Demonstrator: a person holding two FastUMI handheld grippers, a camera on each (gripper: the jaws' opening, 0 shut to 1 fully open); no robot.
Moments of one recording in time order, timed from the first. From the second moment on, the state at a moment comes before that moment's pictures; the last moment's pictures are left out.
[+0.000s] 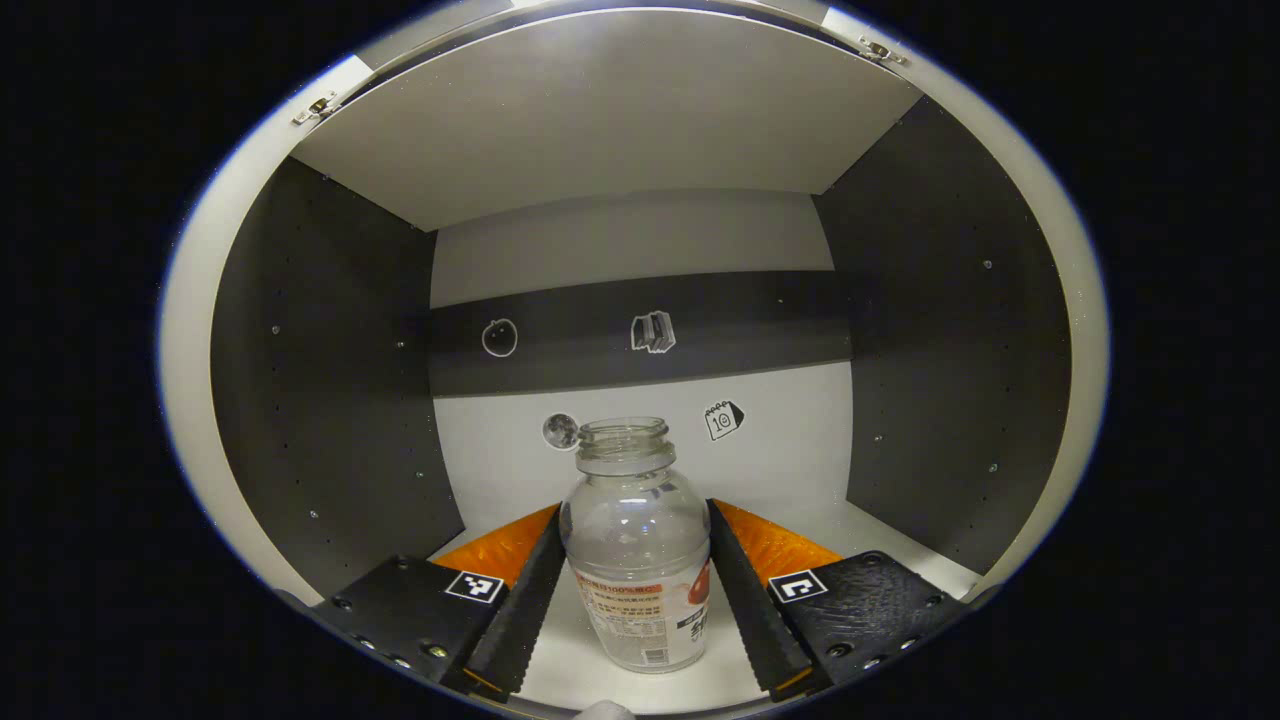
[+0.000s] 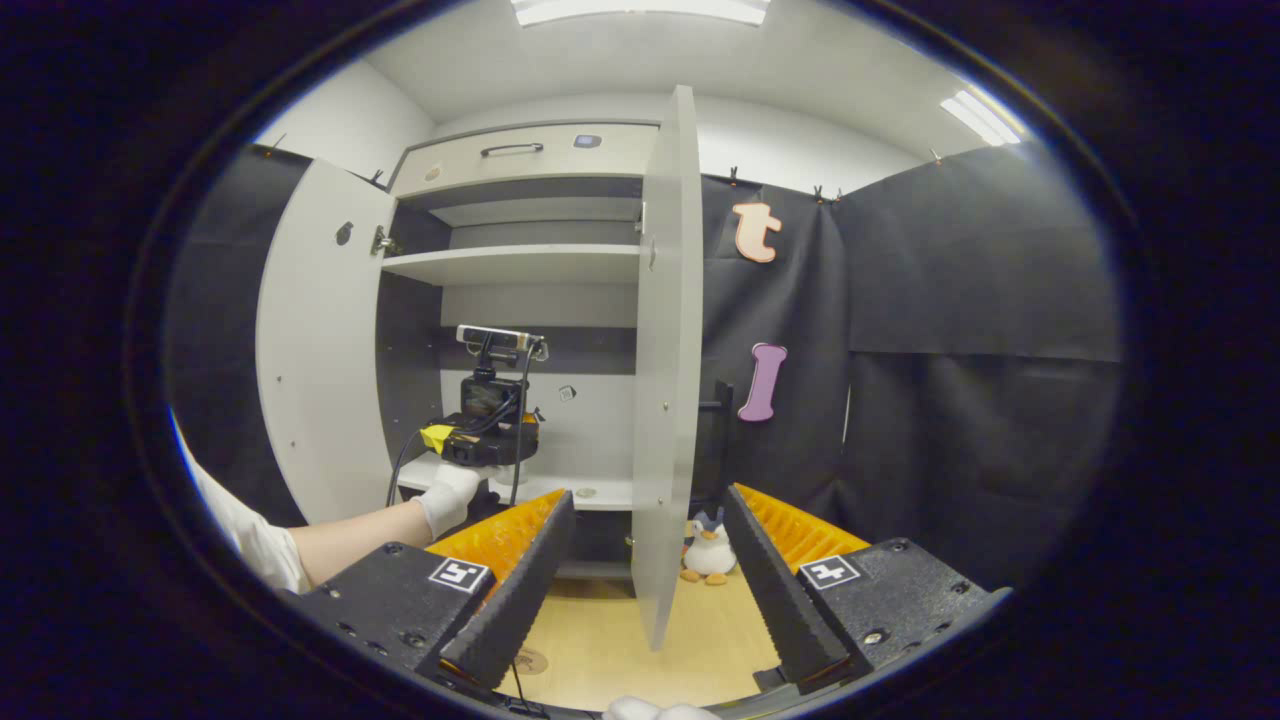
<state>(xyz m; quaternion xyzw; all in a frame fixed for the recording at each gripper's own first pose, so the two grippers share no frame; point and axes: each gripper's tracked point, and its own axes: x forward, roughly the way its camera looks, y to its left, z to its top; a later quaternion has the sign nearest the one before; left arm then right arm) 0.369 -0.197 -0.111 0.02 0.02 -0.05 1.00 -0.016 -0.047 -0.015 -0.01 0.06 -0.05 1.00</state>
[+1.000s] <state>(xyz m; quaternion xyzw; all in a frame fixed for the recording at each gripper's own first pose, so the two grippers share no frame) 0.224 -0.152 -0.040 0.00 -0.01 -0.10 0.99 -0.034 -0.039 -0.030 0.01 0.05 -0.06 1.00</state>
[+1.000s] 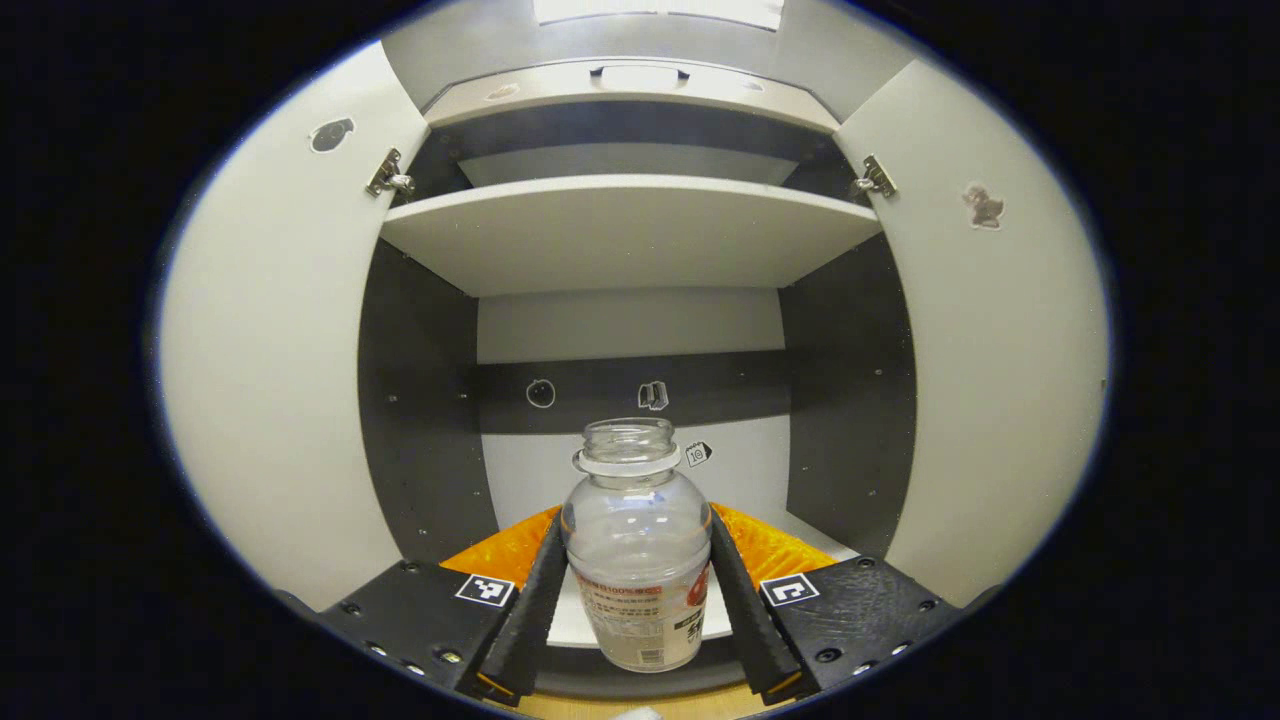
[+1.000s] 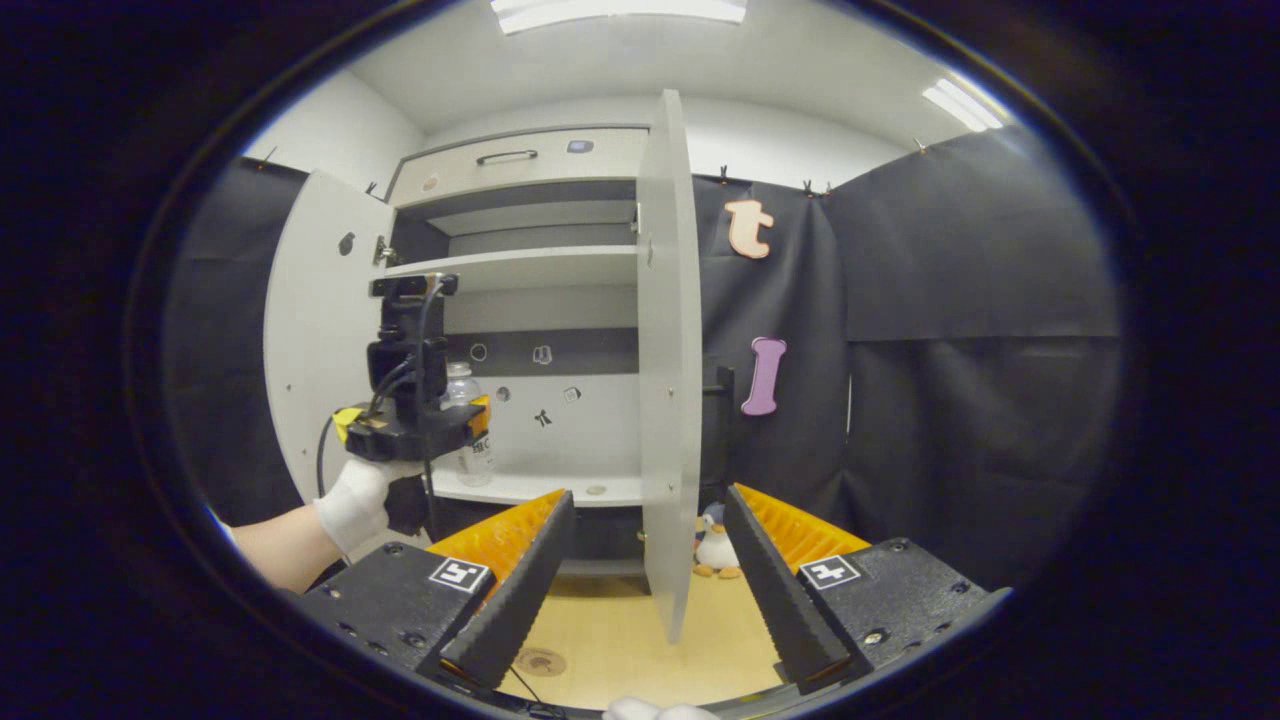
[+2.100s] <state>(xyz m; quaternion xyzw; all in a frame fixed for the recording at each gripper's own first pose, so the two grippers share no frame) 0.035 -0.202 -0.226 -0.01 0.09 -0.14 0.99 -0.097 -0.131 -0.044 0.01 0.07 -0.07 0.99</state>
